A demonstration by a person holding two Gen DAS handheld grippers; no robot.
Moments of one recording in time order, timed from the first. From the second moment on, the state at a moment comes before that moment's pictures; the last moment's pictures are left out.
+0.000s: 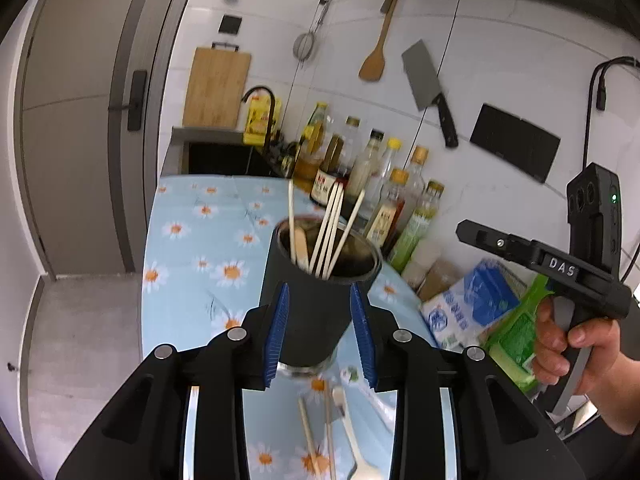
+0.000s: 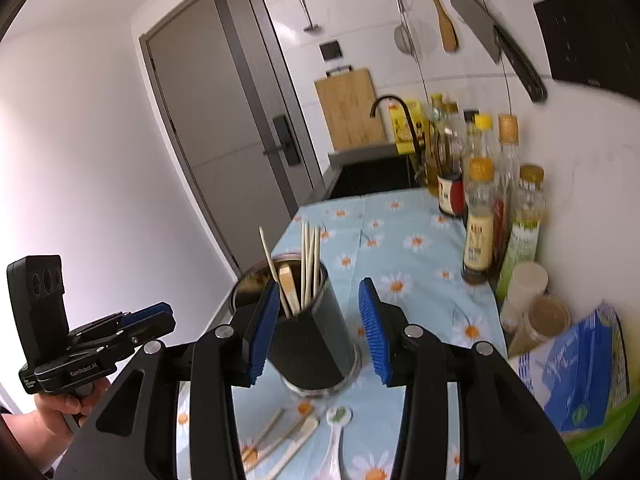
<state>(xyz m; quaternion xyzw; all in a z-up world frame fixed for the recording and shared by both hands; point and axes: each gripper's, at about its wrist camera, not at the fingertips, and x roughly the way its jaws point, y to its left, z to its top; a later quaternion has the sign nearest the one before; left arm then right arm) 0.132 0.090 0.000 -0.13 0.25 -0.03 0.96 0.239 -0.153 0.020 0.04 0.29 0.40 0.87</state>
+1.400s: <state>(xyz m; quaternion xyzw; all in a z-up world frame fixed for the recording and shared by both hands) 0.097 0.096 -0.132 -0.23 0.46 -0.06 0.86 0.246 -0.094 -0.161 -0.06 0.71 0.29 0.63</state>
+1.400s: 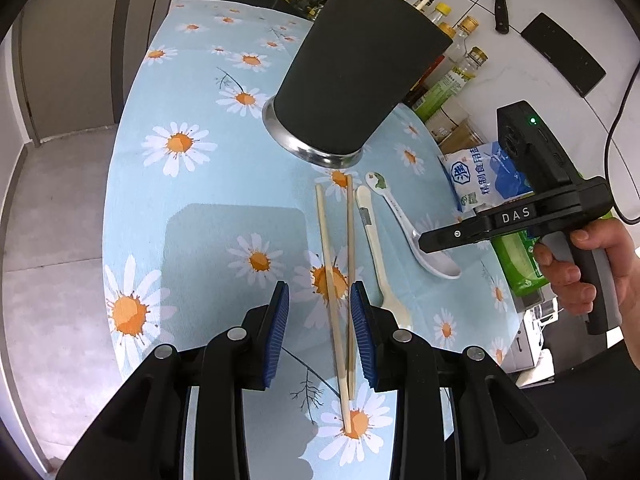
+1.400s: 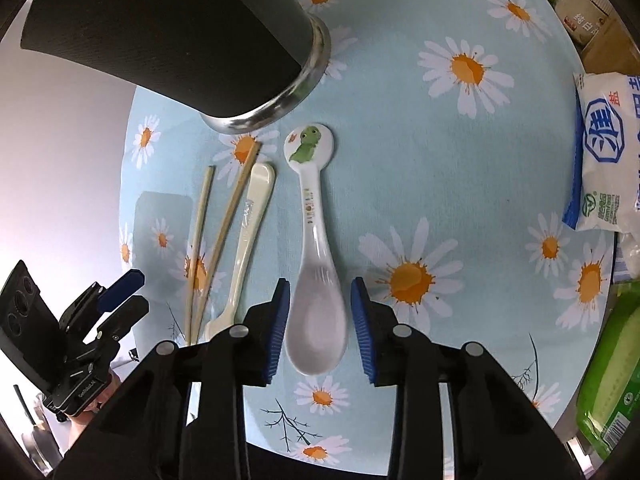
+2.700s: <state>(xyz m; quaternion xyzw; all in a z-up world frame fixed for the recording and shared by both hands) 0.161 0.061 -0.140 -0.15 0.58 0.00 0.80 0.223 -0.163 -0.103 0.02 0.64 0.42 0.64</state>
